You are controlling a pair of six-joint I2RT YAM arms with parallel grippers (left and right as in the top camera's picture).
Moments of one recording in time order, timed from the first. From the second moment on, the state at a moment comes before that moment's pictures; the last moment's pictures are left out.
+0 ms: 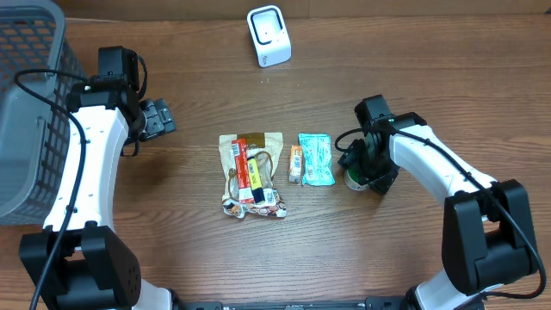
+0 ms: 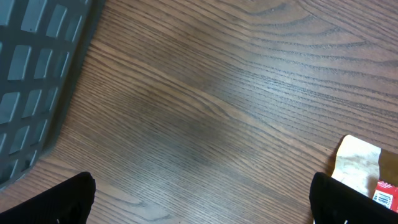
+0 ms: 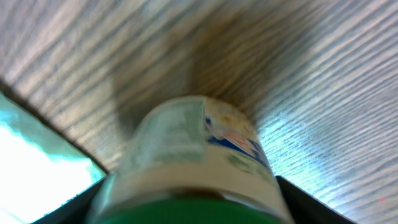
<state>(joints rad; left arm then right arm) 0.08 1.69 1.47 -1.07 -0.18 -0.35 0.26 1.77 1.12 -0.89 -0.07 0.92</state>
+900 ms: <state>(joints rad) 0.08 1.69 1.47 -1.07 -0.18 -0.35 0.29 1.78 1.17 -0.94 -0.01 0.54</state>
